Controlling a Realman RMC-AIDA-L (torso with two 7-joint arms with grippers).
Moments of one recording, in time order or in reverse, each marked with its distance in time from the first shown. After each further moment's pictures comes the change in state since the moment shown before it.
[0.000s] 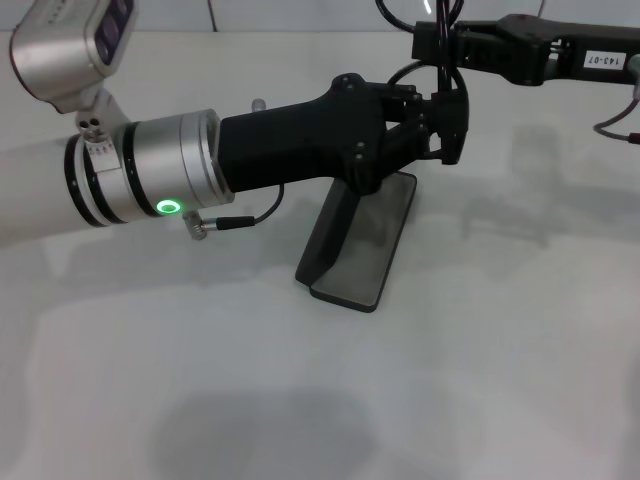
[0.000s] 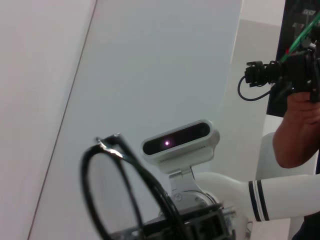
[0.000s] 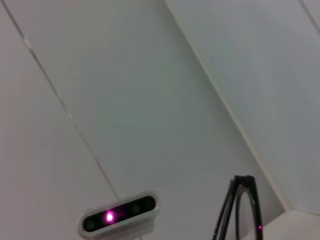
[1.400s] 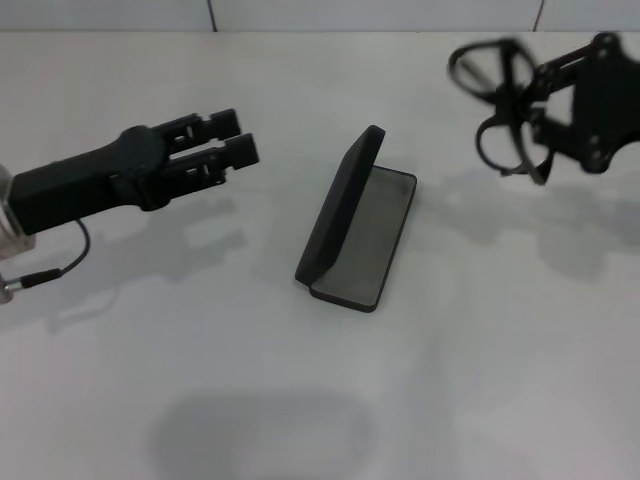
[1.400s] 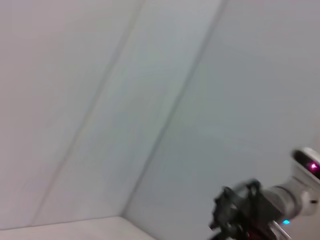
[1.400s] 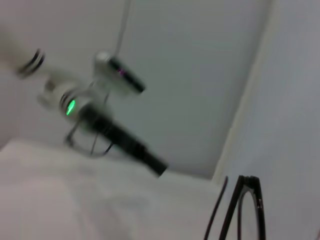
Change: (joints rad) left arm 0.291 0.137 -0.074 0.125 0.015 0.011 -0.263; right arm -0.191 -0.022 -0.134 -0.311 -0.072 0.068 -0.678
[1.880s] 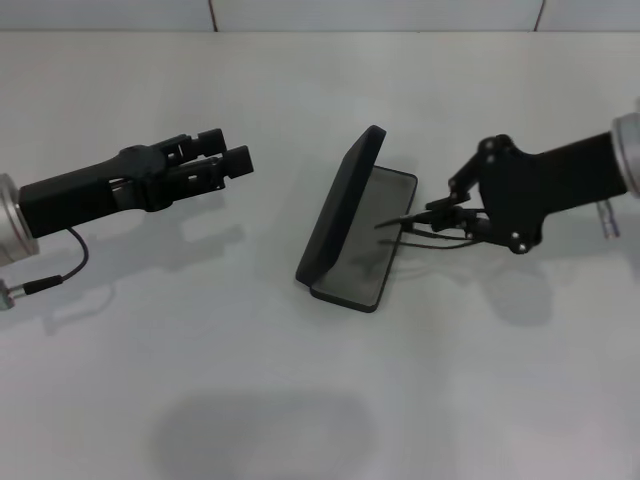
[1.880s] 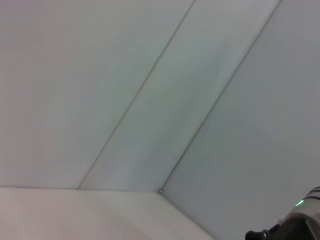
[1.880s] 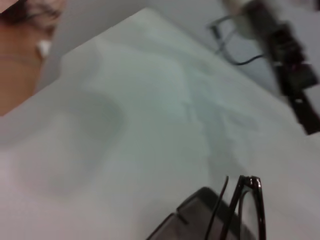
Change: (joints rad) left arm 0.003 0.000 -0.003 -0.007 0.048 -0.113 -0.081; right arm 0.044 0.053 -0.336 -0.126 -0.216 0.171 -0.227
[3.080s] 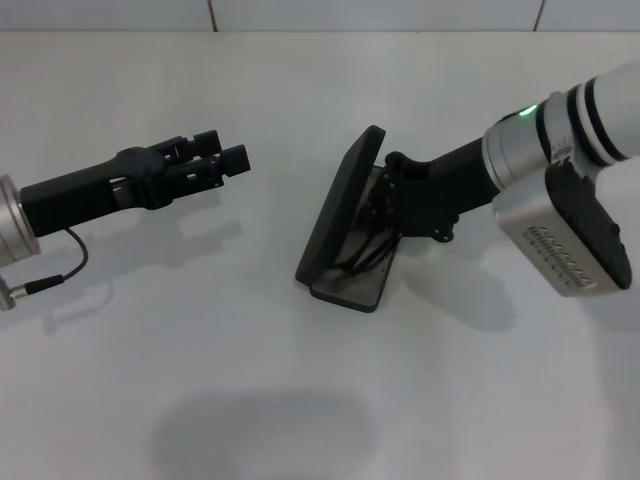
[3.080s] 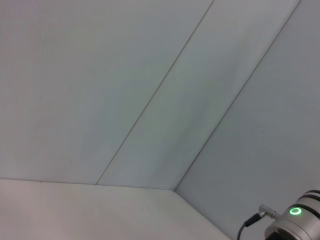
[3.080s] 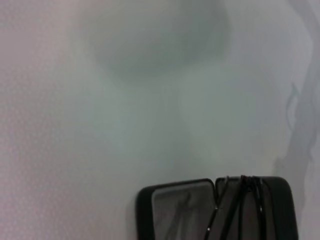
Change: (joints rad) left arm 0.002 -0.003 -0.001 -0.004 0.001 -0.038 -0.007; right arm 0.214 0.001 -0.395 0.273 0.167 0.388 -0.489
